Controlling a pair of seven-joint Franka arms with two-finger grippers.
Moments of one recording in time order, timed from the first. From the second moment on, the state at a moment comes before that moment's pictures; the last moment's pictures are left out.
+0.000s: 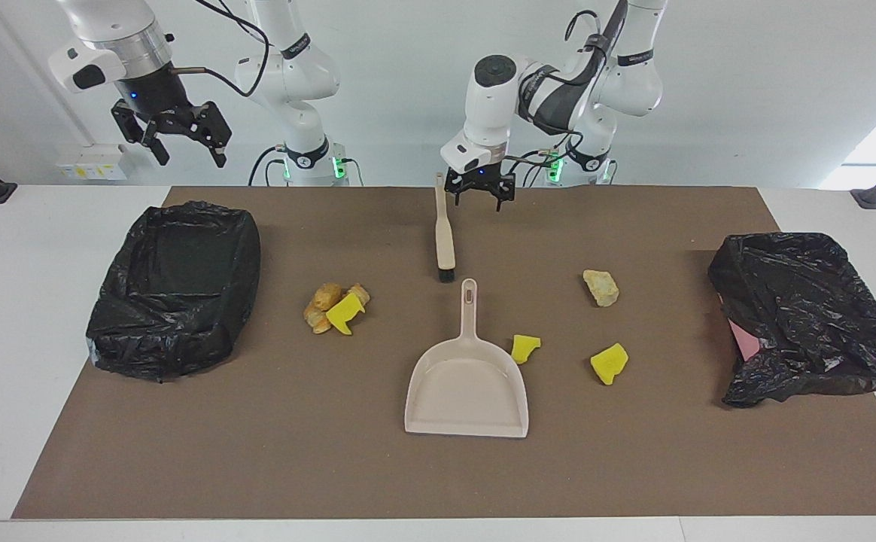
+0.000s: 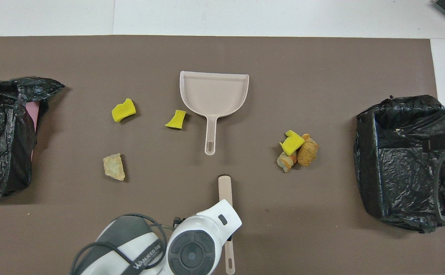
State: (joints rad) left arm -0.82 -0.12 -0.10 -2.30 -0.06 2.17 -0.67; right arm 0.06 -0.15 -0.11 -1.63 0.01 1.50 0.05
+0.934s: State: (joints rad) left arm -0.94 0.04 -0.10 -2.29 -0.06 2.31 -0.80; right arm 0.06 -0.15 -0.11 -1.64 0.01 1.50 0.03
